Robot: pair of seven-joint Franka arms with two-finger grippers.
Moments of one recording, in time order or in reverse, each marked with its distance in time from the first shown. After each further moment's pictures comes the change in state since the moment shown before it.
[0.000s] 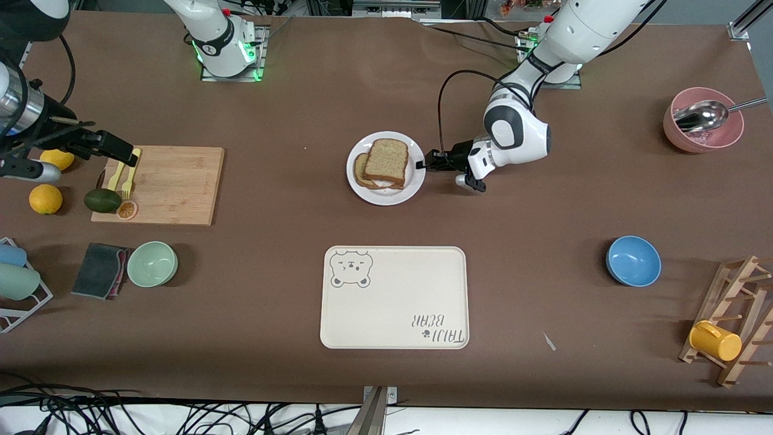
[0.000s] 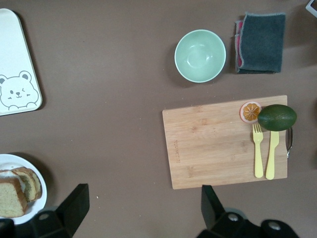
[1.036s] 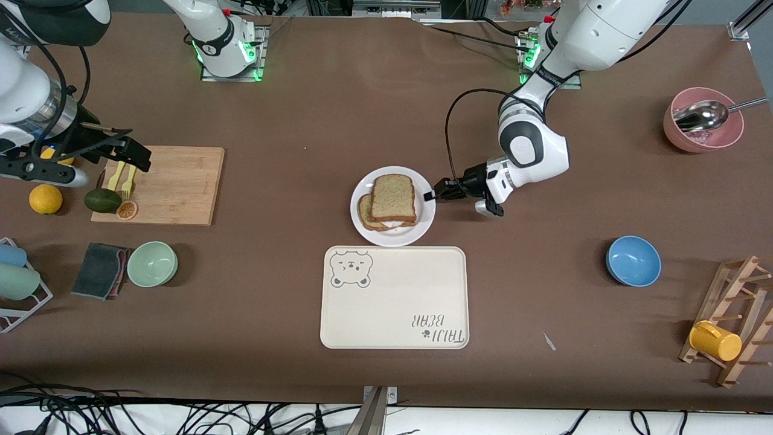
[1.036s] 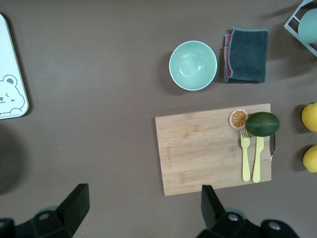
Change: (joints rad) left arm 0.056 0.000 0.039 0.160 -0.003 0.020 -0.063; right arm 0.069 0.000 0.021 0.024 -0.111 0.005 0.089
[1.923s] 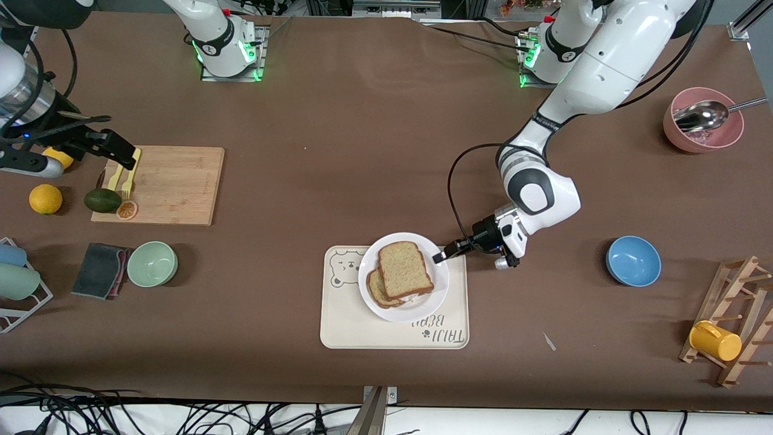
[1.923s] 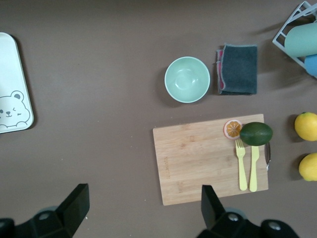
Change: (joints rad) left arm -0.072 0.249 0.128 0.404 0.000 0.076 -0.137; right arm -0.002 -0.029 -0.037 0.005 0.003 0.034 -0.026
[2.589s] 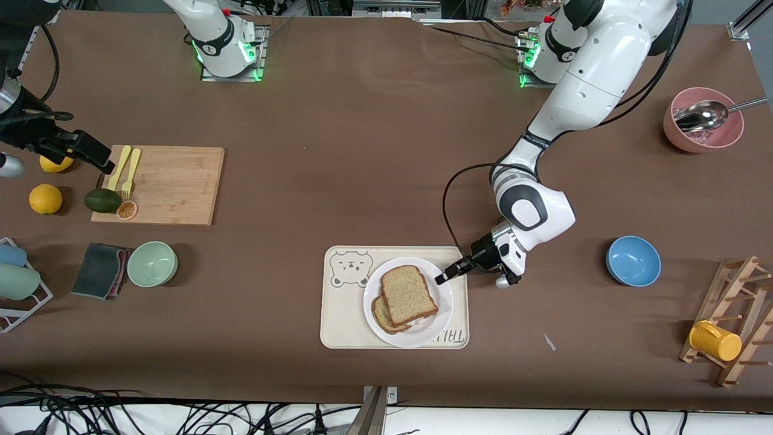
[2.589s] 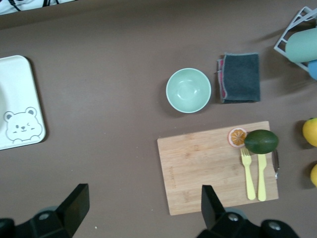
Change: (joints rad) left arm -0.080 0.095 0.090 0.145 0.000 0.049 -0.071; right arm 0.000 -0.003 -0.050 0.004 0.067 0.041 -0.019
